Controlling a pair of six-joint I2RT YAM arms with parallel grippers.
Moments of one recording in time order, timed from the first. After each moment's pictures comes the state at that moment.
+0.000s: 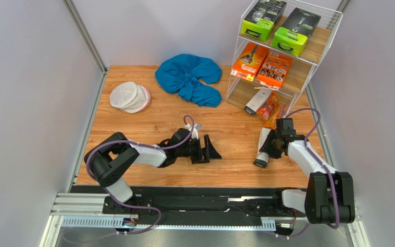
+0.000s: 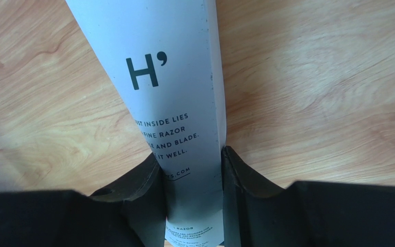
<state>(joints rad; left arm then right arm) -0.84 1.65 0.58 0.53 0.38 -1.03 0.03 1.22 0.60 -0.49 -0.05 0.54</state>
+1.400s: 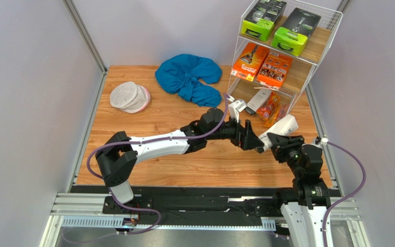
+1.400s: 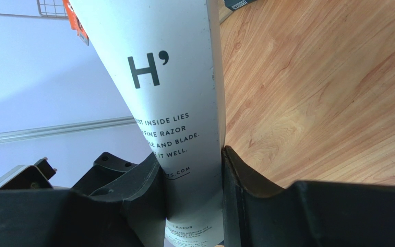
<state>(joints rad) -1.05 1.71 1.18 0.36 0.34 -0.70 0.03 0.27 0.52 -0.60 -0.09 1.31</state>
